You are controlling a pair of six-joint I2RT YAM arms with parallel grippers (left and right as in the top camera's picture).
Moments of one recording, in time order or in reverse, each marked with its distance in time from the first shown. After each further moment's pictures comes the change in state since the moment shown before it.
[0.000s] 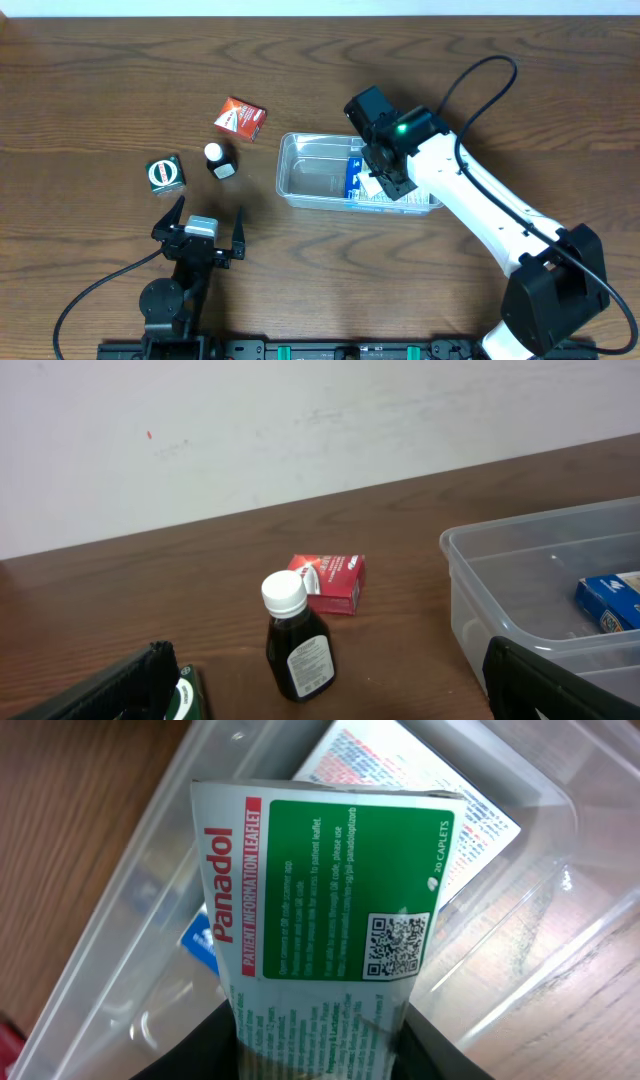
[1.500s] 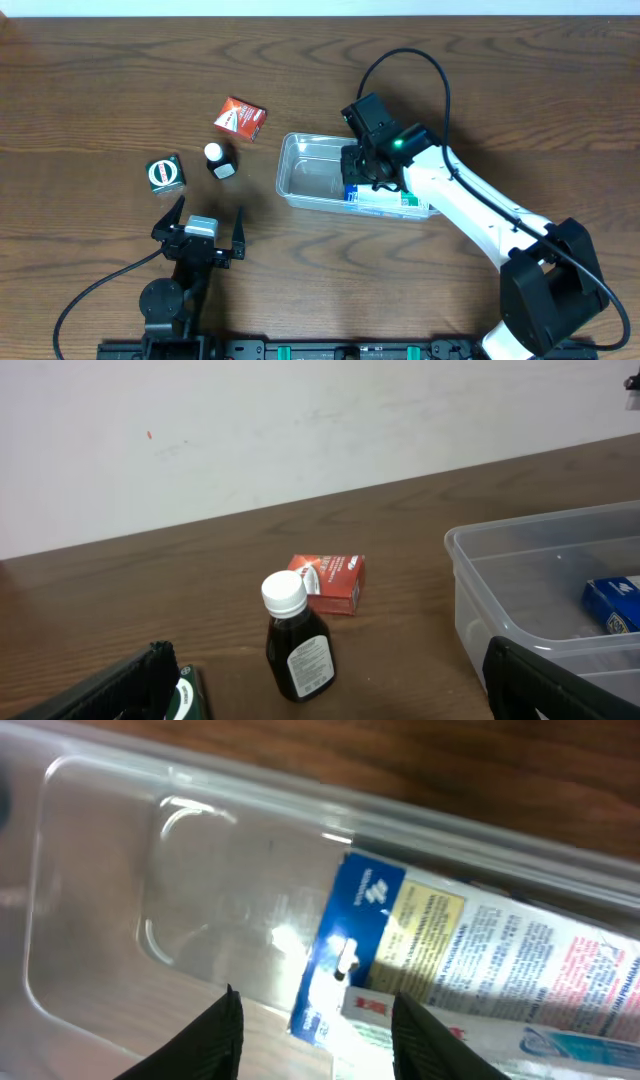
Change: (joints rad) left arm 0.000 0.000 0.000 0.000 0.000 0.000; right arm 0.010 0.000 -0.138 0.368 -0.236 -1.137
